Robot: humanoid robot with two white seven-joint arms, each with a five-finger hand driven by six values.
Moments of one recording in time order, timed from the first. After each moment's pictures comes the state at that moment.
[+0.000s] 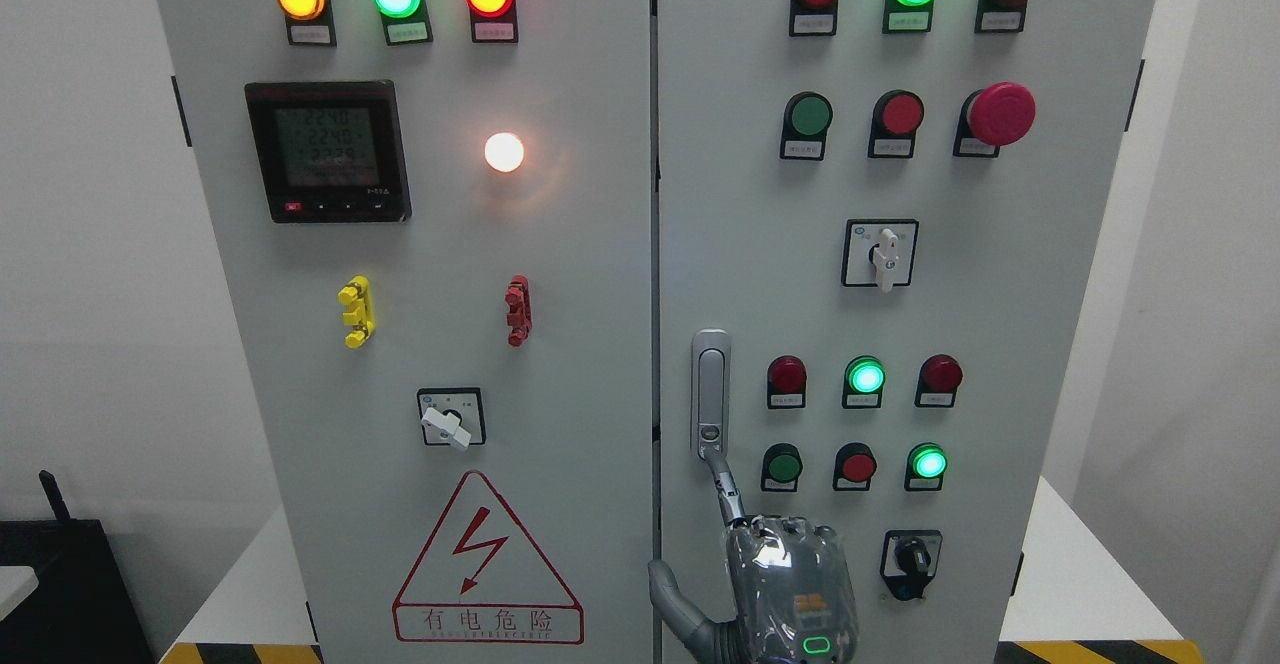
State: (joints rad) left arm -0.05 -0.04 0.00 0.00 0.12 -0.12 -0.14; right arm -0.29 0.14 0.35 -1.72 1.44 0.22 -0.13
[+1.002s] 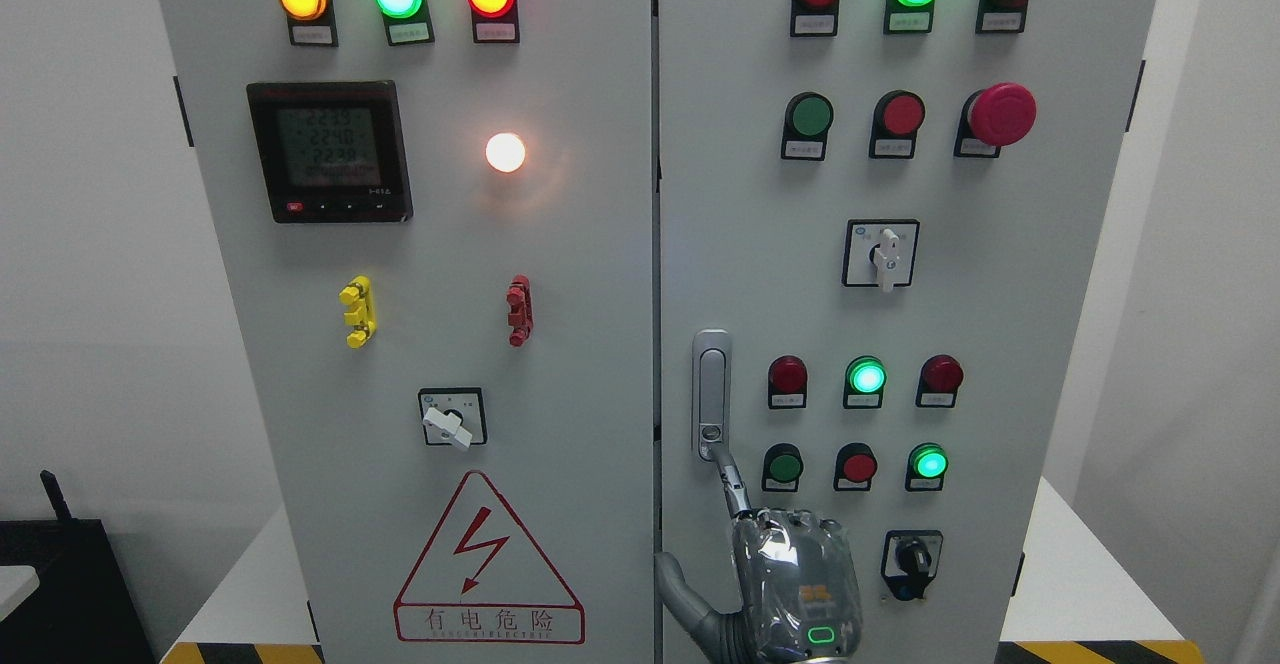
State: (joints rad) left arm -0.05 -0.04 0.00 0.00 0.12 -0.12 -0.14; right arm -0.29 0.14 0.33 -1.72 1.44 0.22 -0.11
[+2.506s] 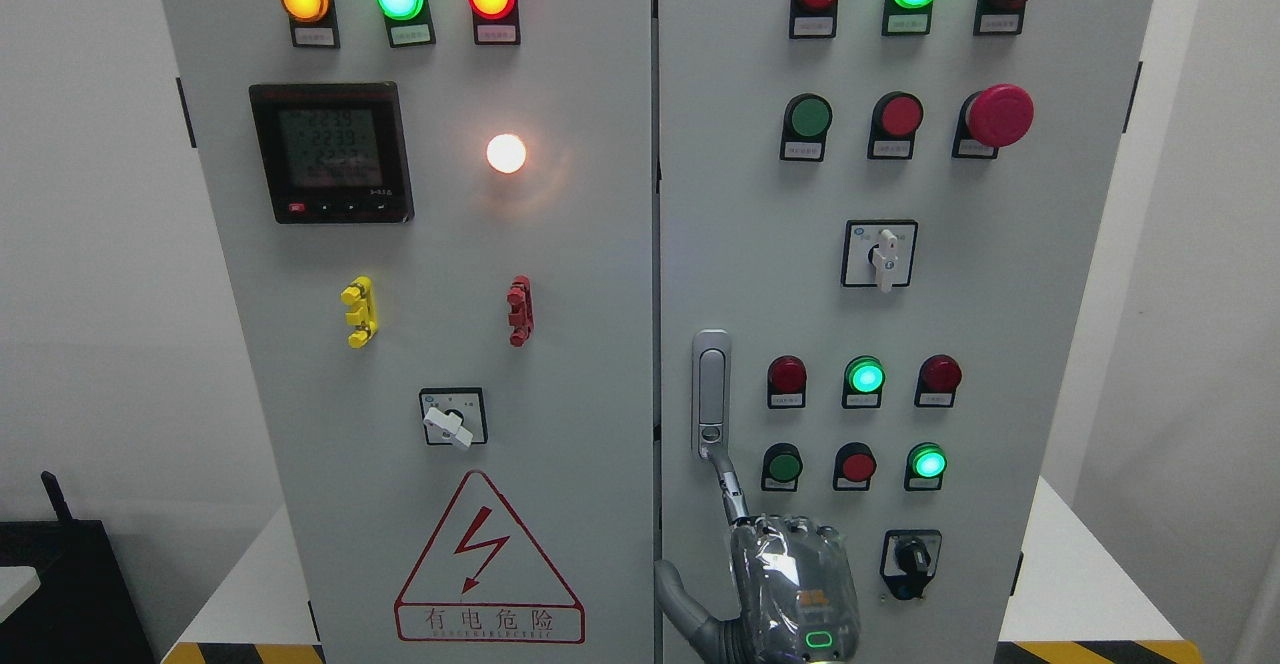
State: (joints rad) left arm -0.05 -0.04 0.00 0.00 0.12 -0.12 -0.14; right arm -0.29 0.14 0.33 -1.71 1.44 0.22 -0.08
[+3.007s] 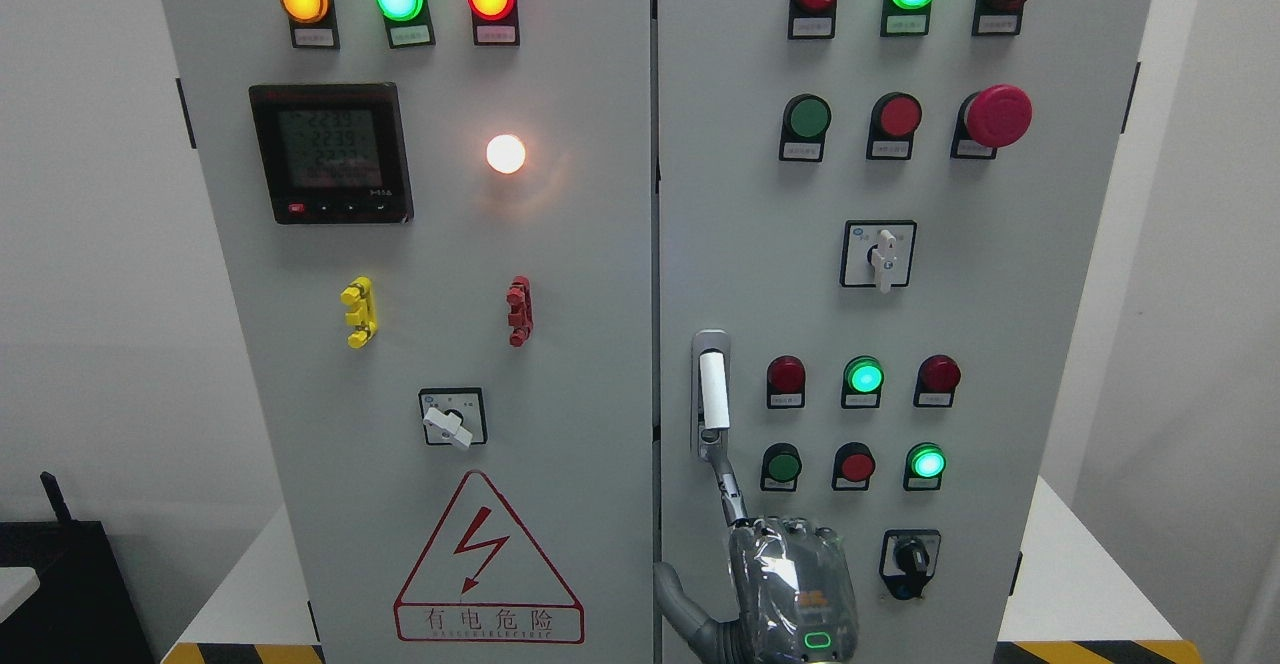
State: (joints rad) left arm -0.05 -0.04 0.00 0.00 0.12 -0.12 -0.14; right arm -0.29 0.14 0.33 -1.71 1.44 0.22 -0.07
